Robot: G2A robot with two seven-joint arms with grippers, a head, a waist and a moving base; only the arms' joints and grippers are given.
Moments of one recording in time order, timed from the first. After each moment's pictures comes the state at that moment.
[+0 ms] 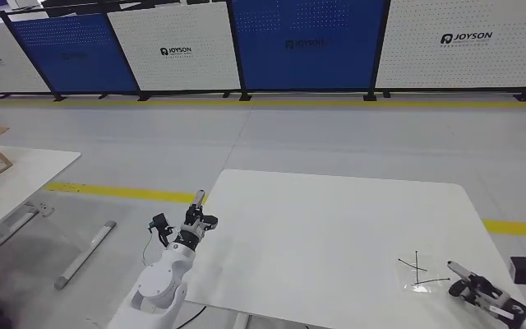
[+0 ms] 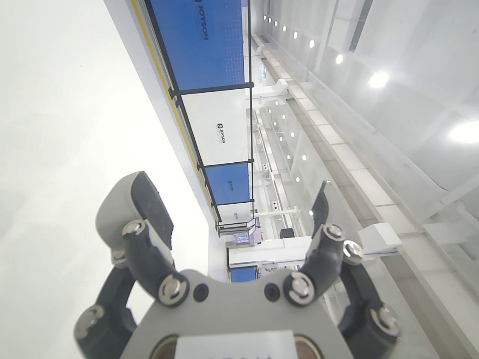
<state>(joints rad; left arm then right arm) 1.73 -1.15 -1.60 -1.80 -0.42 0.00 0.00 -1.56 -1.01 1.81 -1.41 0.12 -0.06 1.05</state>
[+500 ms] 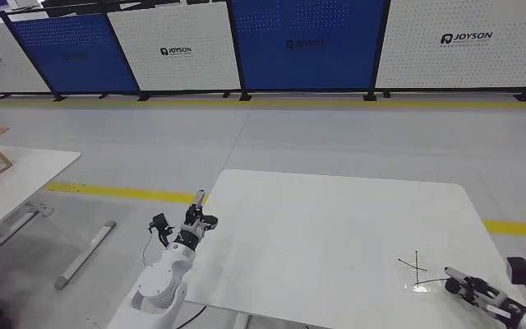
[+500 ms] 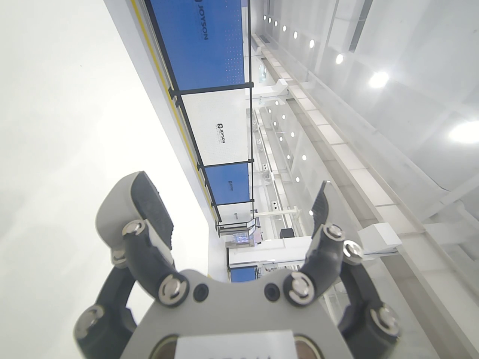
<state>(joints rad) 1.73 -1.15 -1.60 -1.80 -0.42 0.00 0.00 -1.54 -1.00 1.78 -1.37 0.09 -0.05 1.04</state>
